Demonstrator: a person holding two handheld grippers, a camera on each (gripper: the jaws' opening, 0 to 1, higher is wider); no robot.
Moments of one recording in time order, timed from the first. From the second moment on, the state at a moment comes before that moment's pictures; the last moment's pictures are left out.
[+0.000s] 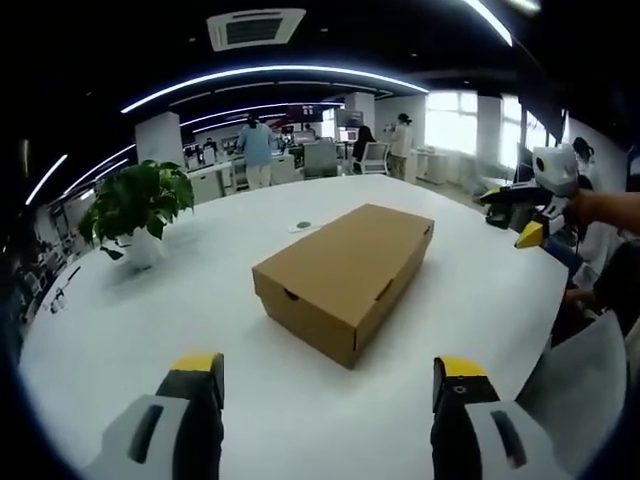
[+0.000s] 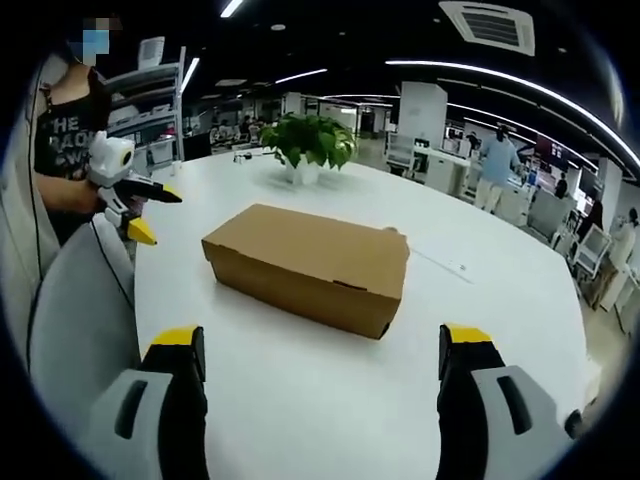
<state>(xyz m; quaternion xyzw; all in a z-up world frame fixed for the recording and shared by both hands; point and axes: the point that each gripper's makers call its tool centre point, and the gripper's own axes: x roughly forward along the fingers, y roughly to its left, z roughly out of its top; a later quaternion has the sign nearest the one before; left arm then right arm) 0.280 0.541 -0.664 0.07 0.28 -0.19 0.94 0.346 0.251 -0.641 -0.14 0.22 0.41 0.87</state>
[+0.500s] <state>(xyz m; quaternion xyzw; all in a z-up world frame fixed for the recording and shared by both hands) 0.282 0.536 -0.680 0.06 0.29 -0.18 0.94 0.366 0.250 -0.661 -0.16 0.24 0.43 0.85</state>
